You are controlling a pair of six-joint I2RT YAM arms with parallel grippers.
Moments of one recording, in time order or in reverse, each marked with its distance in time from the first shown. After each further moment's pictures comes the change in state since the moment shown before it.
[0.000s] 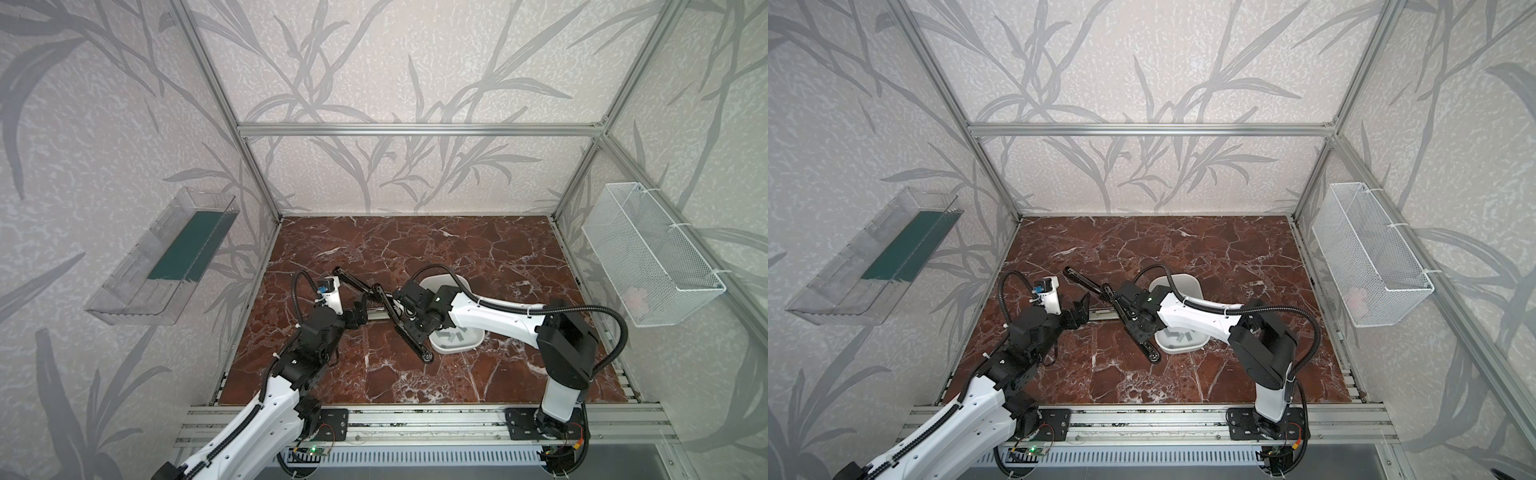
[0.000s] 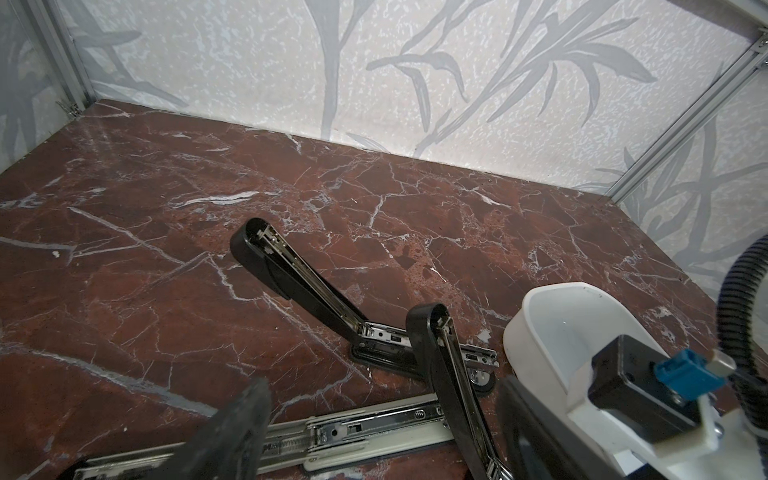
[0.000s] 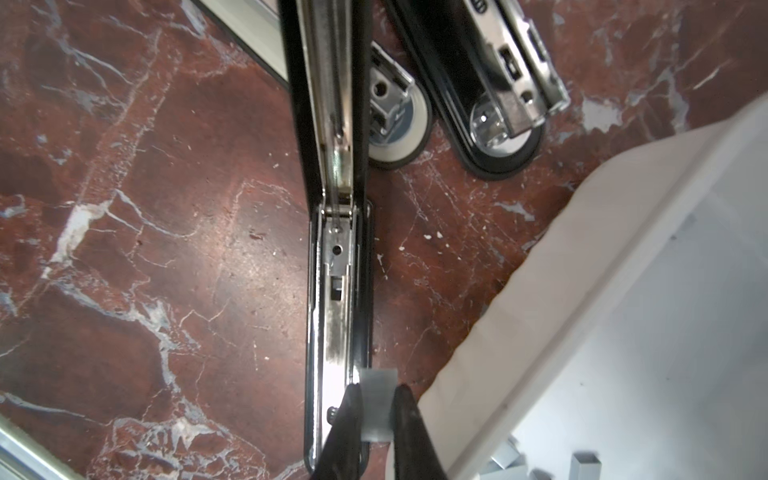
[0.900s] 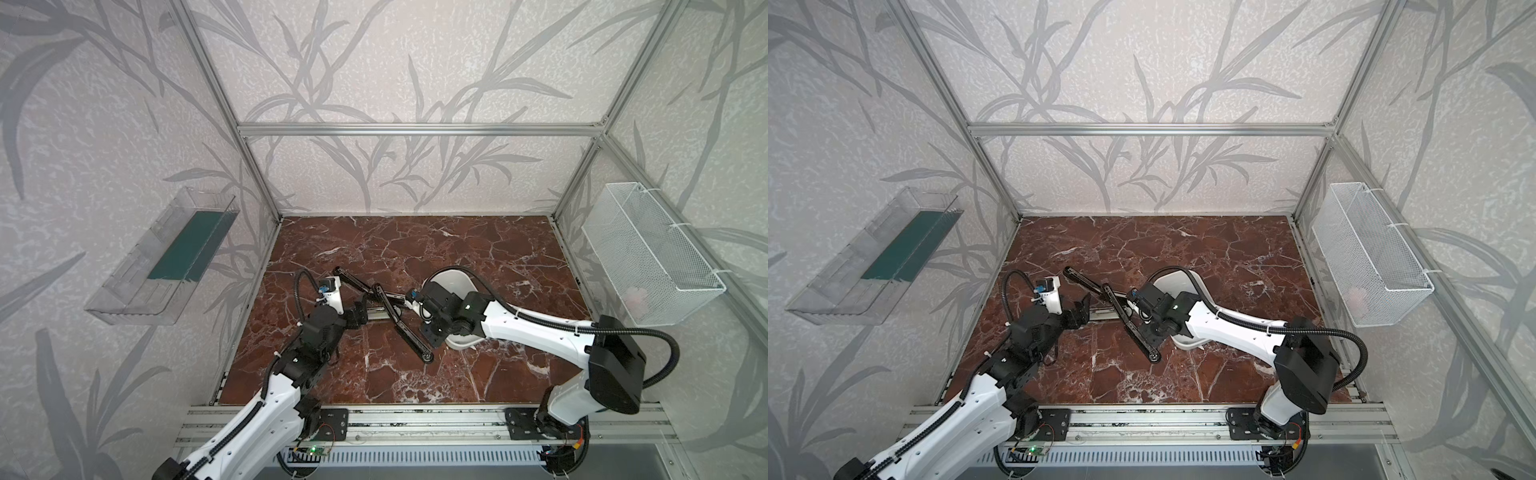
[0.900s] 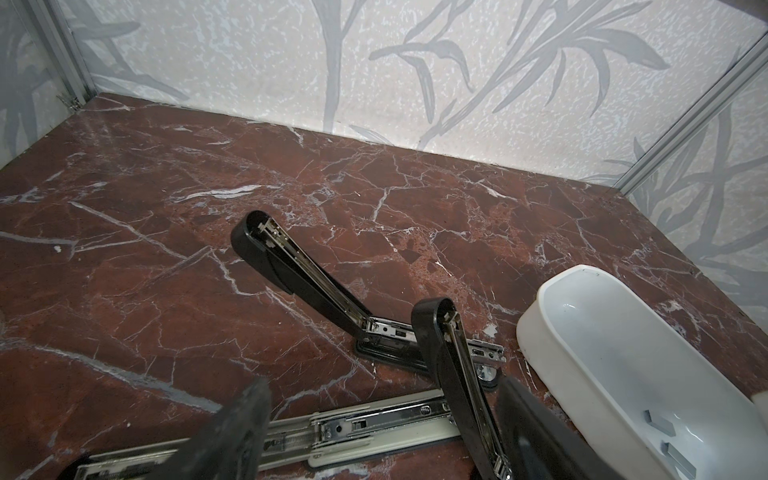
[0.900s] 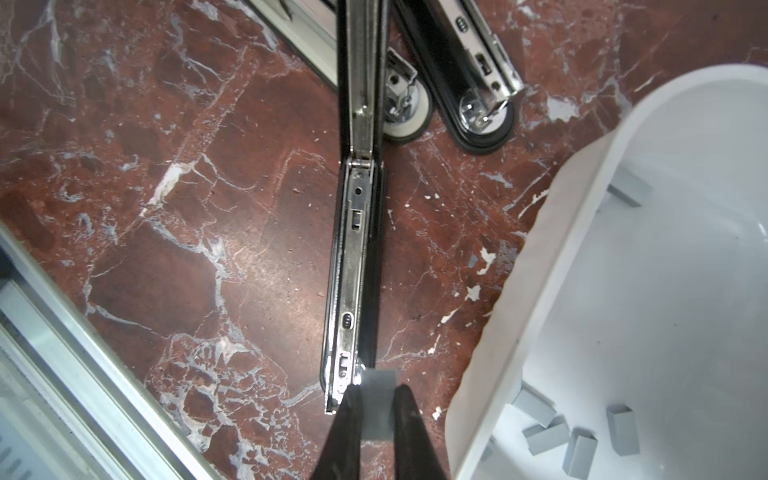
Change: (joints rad) left arm 0.006 0.023 0.000 0.002 0.000 0.005; right arm 0.009 -0.253 -0.193 0.073 -0.081 -0.035
